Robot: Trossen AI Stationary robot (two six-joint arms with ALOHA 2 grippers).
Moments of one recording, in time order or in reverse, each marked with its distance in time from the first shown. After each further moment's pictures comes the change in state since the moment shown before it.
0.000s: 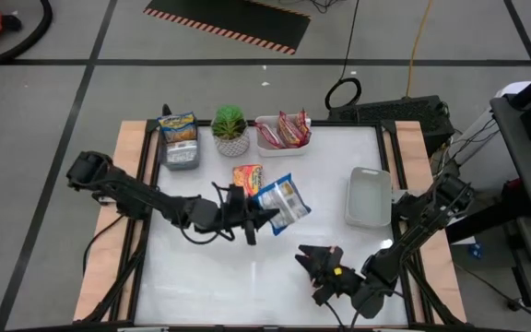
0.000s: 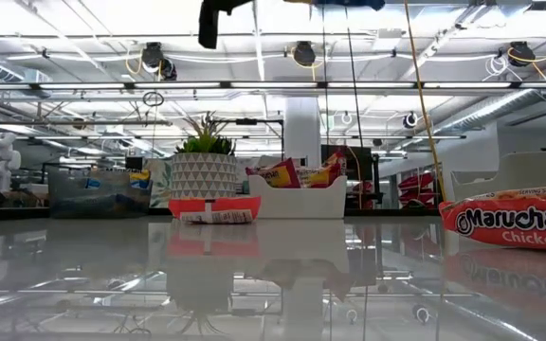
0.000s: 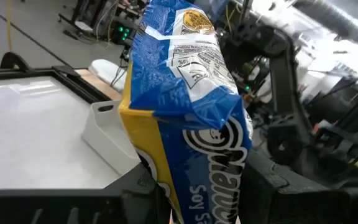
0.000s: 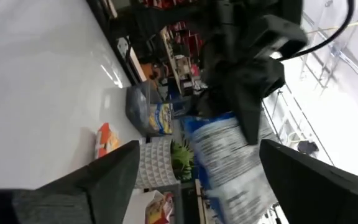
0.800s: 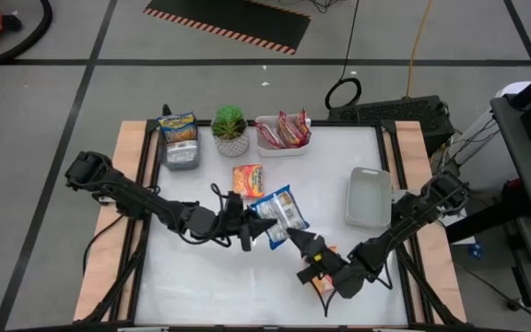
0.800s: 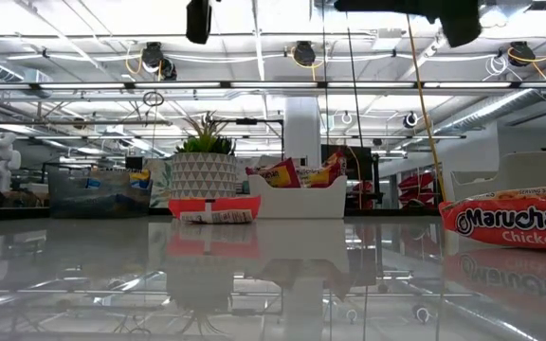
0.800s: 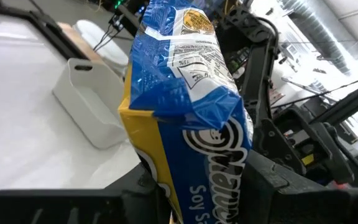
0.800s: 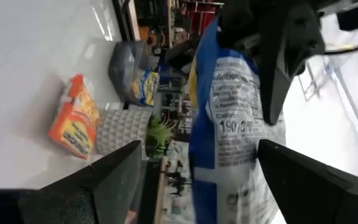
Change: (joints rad) left arm -0.053 -0.009 0.000 -0.045 0.008 -0.249; right arm -0.144 0.008 0.000 0.003 -0.040 -0.283
